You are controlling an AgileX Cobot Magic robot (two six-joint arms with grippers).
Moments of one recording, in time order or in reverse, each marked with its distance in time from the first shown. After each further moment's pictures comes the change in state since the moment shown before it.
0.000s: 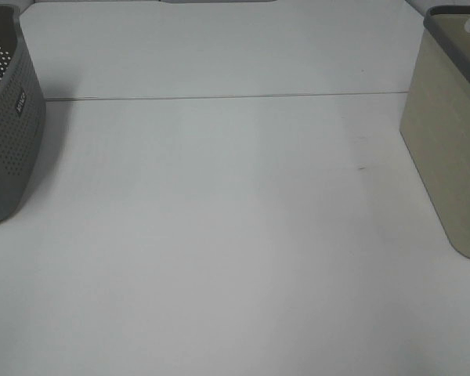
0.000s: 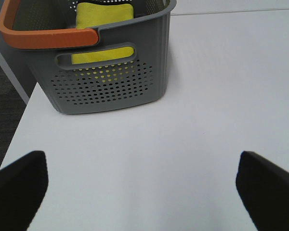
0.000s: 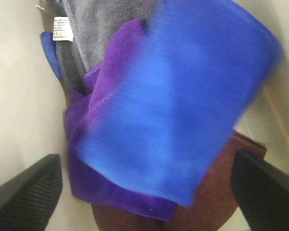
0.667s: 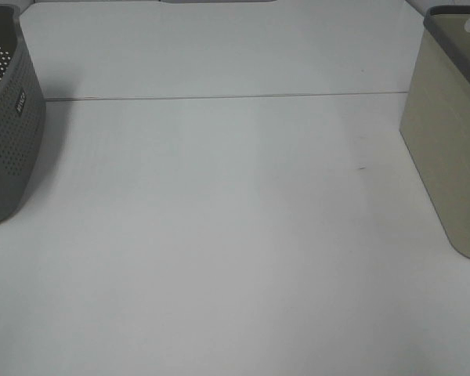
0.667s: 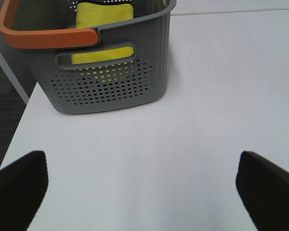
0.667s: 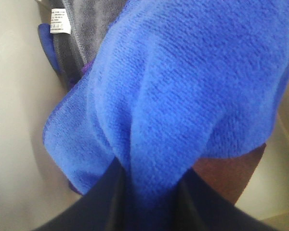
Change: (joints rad) left arm 0.000 0.000 0.000 0.000 0.000 0.000; right arm 0.000 0.000 0.000 -0.001 0.015 -0.008
